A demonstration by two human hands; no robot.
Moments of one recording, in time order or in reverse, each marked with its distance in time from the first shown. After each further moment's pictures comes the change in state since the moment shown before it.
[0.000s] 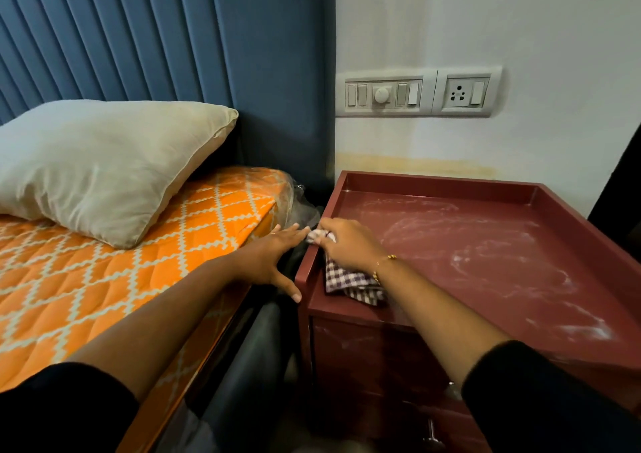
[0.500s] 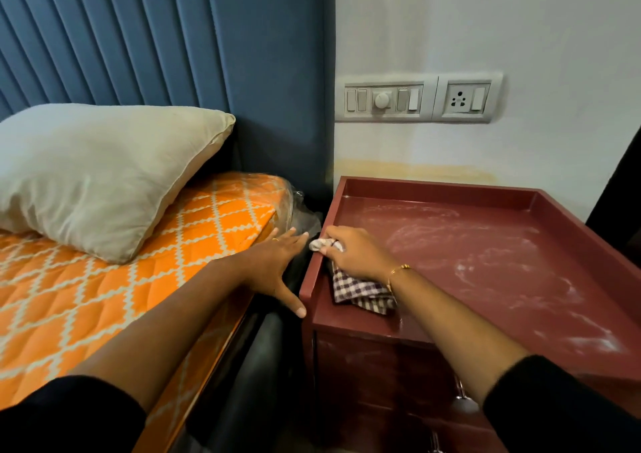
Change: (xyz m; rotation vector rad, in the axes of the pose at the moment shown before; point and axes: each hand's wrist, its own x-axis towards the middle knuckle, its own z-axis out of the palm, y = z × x) left_hand 0.011 -0.009 -0.010 0.166 -0.097 -0.039; right_hand 0.013 0.015 0.001 -0.001 -0.014 -0.006
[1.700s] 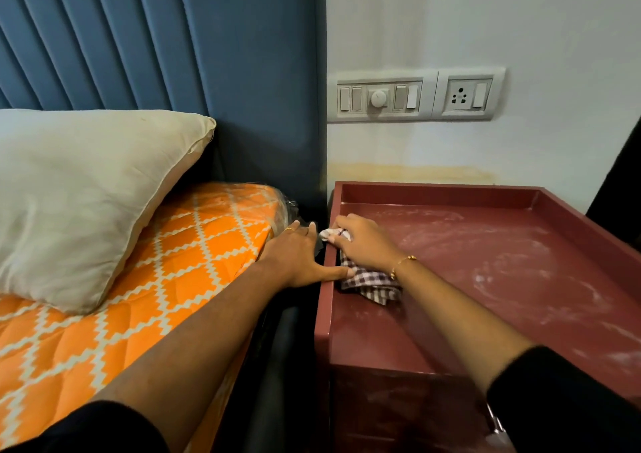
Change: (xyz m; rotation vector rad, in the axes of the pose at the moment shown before) left_hand 0.066 0.001 -0.009 0.074 0.229 -0.124; right_hand 0.059 0.030 0.006 0.009 0.091 0.148
